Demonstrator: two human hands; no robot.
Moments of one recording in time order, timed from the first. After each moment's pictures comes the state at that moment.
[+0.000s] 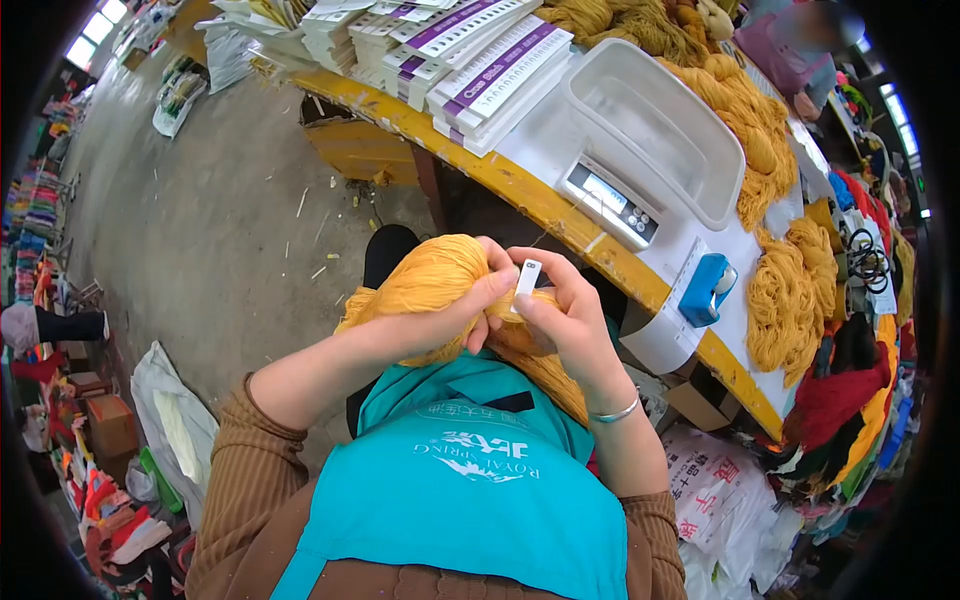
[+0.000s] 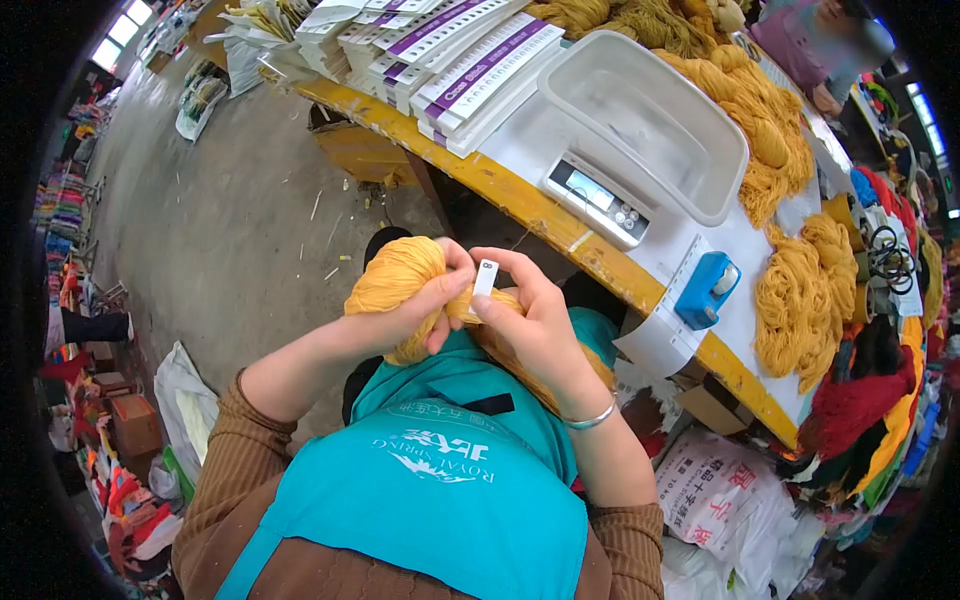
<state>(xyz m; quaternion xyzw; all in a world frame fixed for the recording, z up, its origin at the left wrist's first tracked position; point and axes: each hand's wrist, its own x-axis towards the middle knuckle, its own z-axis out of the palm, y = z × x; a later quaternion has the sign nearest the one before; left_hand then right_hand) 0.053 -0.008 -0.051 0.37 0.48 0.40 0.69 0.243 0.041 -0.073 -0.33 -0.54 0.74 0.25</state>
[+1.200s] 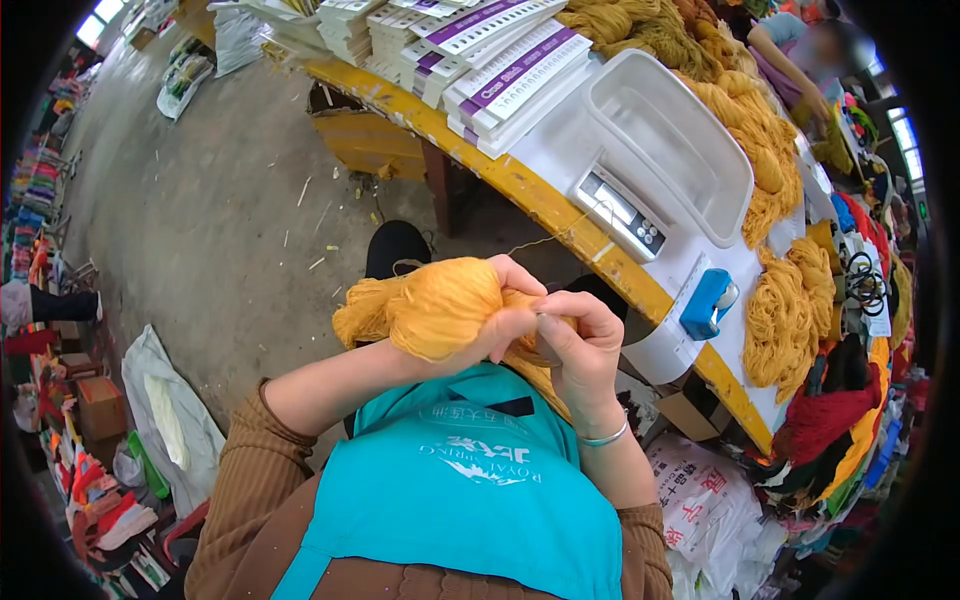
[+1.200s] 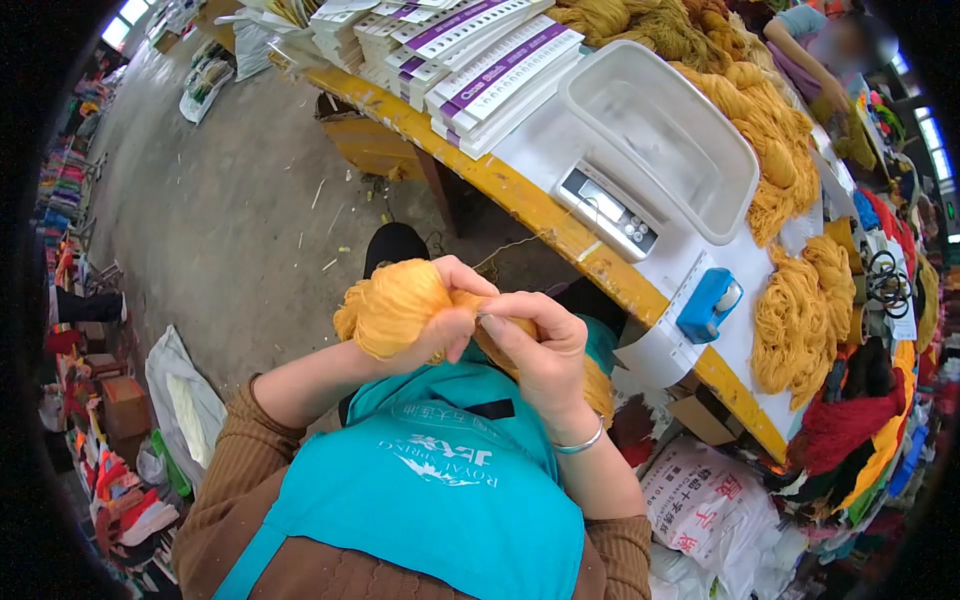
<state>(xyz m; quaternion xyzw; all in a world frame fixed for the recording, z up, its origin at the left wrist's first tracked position) 0.060 -0.020 -0.058 0.46 0.43 0.47 0.61 0.238 0.014 -0.077 -0.26 -0.45 0.73 0.44</state>
